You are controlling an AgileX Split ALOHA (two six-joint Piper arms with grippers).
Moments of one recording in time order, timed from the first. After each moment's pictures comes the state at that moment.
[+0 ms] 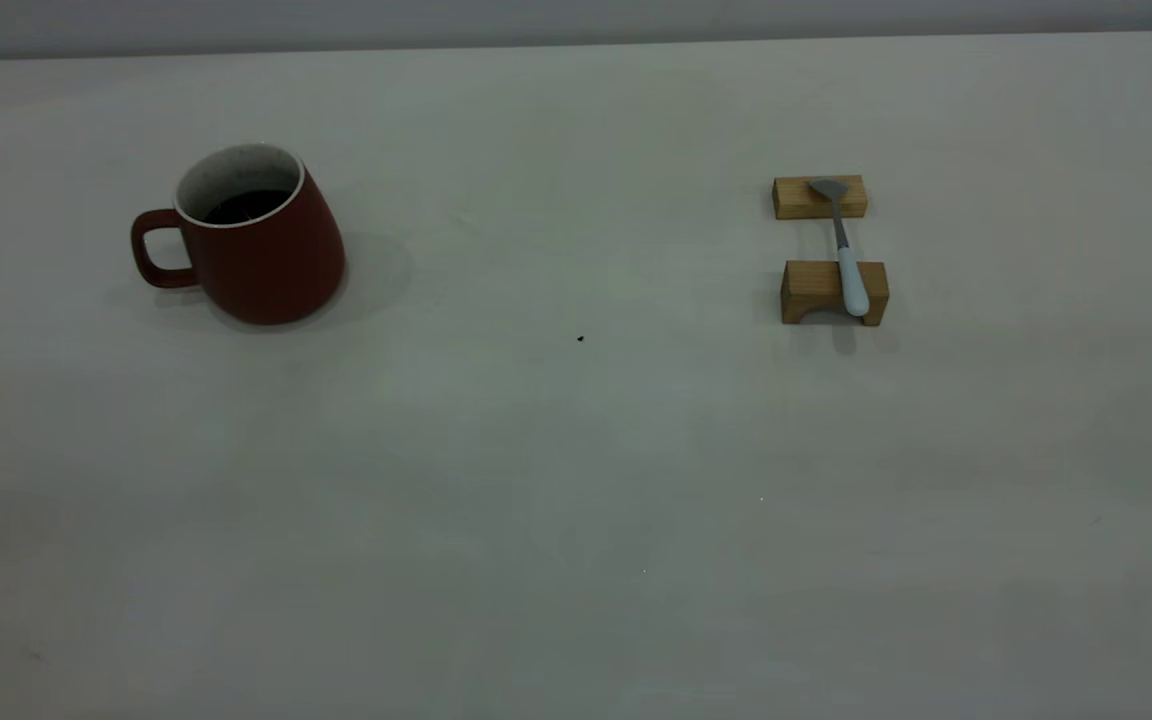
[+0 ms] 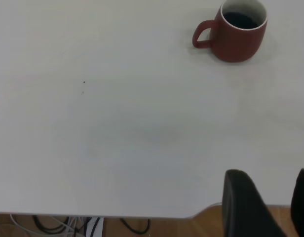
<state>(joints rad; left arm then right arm) 0.02 -0.01 -0.50 0.03 1.14 -0.03 -0.02 0.02 -0.47 0.06 1.13 -0.05</state>
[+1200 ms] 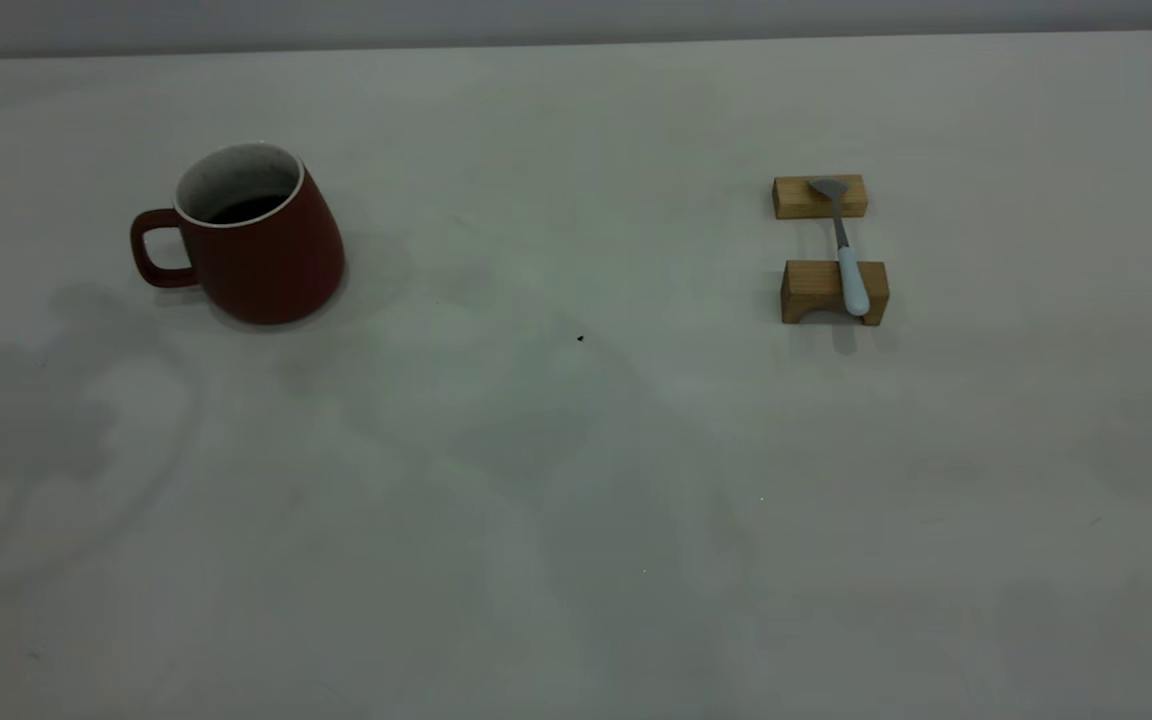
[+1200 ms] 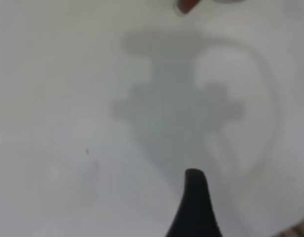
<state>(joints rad) 0.01 1.68 -1.15 0.03 0.79 0.61 -0.02 0.02 -0.47 0.06 1.13 -0.05</state>
